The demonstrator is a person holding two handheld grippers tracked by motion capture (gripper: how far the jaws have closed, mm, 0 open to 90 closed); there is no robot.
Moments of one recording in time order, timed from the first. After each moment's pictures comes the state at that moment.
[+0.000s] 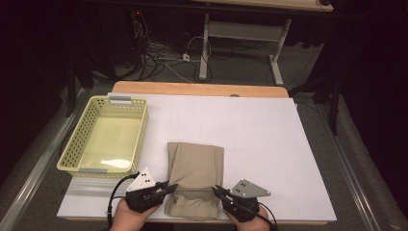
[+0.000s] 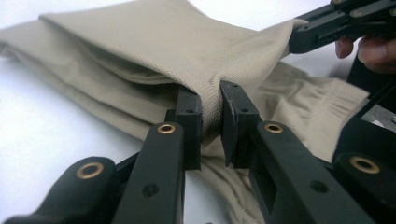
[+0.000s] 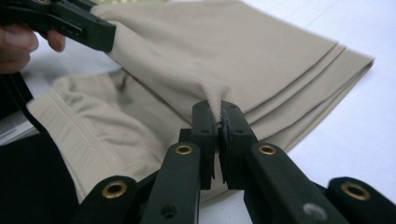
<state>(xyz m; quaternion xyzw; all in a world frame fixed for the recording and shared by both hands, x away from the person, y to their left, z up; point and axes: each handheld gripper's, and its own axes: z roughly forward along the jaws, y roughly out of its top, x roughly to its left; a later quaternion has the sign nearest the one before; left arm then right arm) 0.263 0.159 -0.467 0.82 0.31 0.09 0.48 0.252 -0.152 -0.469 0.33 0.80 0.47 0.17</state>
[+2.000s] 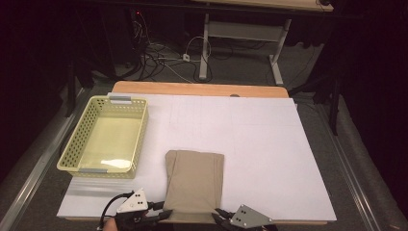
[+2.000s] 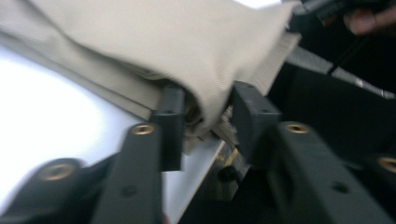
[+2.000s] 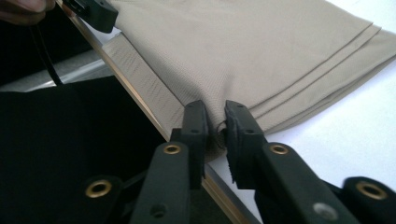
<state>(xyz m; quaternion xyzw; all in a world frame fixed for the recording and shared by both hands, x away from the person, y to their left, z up) 0.222 0.178 -0.478 0.84 0.29 0.04 0.46 0.198 -0.157 -0.479 0.28 0.84 0.44 0.16</state>
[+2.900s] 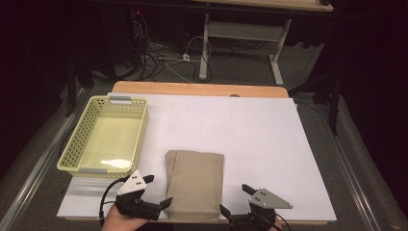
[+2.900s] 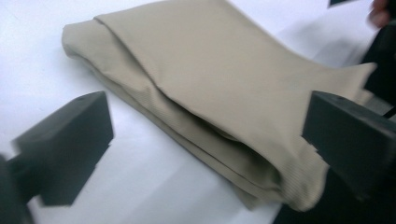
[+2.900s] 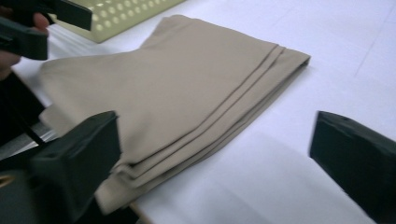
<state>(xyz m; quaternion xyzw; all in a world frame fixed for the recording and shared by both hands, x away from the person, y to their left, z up) 0.254 0.172 -0.460 0.82 0.35 0.09 0.45 0.231 -0.185 -0.467 0.37 0.77 0.49 0.18</state>
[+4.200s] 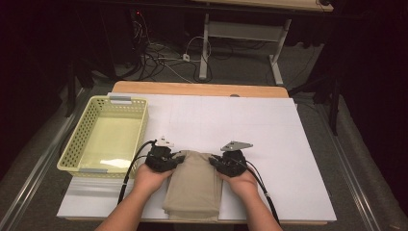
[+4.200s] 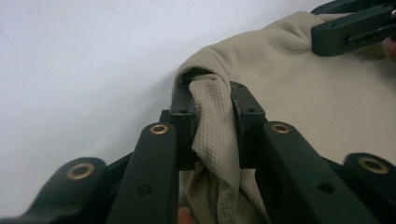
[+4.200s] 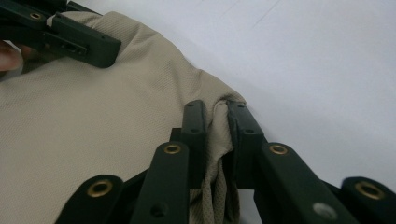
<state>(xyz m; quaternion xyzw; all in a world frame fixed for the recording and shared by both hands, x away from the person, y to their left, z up) 0.379 0.128 -0.478 0.82 0.40 0.08 0.39 0.375 -0.135 -0.479 0.38 0.82 0.40 0.12</state>
